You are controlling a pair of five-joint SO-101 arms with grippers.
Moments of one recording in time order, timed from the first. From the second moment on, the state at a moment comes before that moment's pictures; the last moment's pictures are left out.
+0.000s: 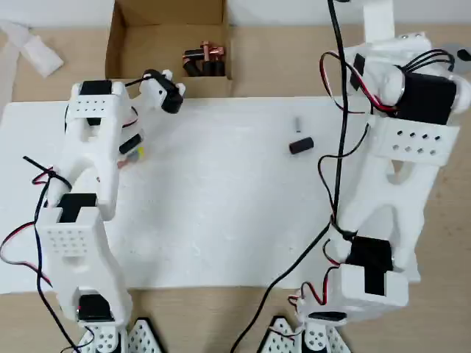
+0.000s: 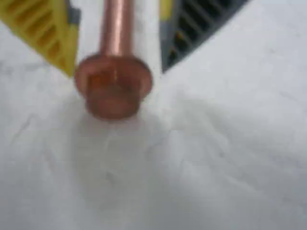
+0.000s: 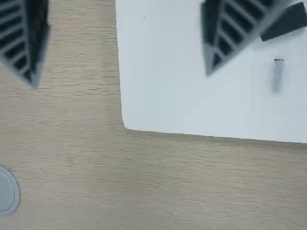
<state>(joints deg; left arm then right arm) -6.4 29.0 -16.1 81.0 -66.0 4.4 2.8 -44.8 90.0 9.0</state>
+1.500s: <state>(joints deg) -4.9 6.7 -12.6 88.1 -51.3 -2.5 1.6 -34.6 101.2 10.2</state>
